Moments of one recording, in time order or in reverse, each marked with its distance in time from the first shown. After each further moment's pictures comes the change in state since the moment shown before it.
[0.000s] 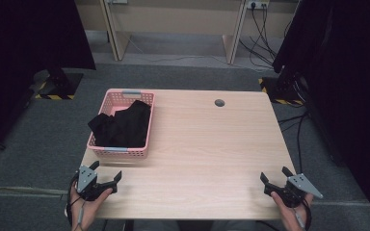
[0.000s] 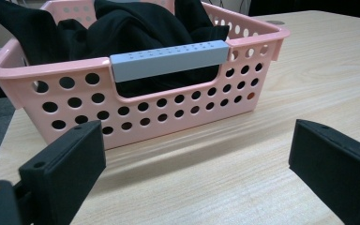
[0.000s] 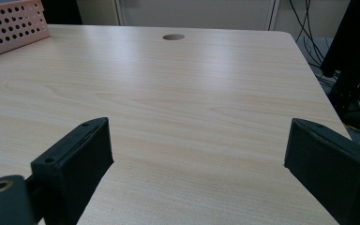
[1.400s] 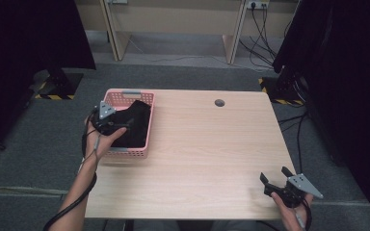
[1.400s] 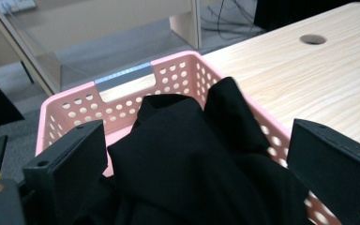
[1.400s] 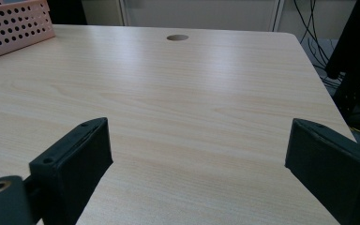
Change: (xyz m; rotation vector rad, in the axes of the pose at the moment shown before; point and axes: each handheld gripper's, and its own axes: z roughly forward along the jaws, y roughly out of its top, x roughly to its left) left arm 0.037 0.150 0.128 0.157 0.012 0.121; right arm 0.000 0.000 0.000 -0.002 0.016 -0.006
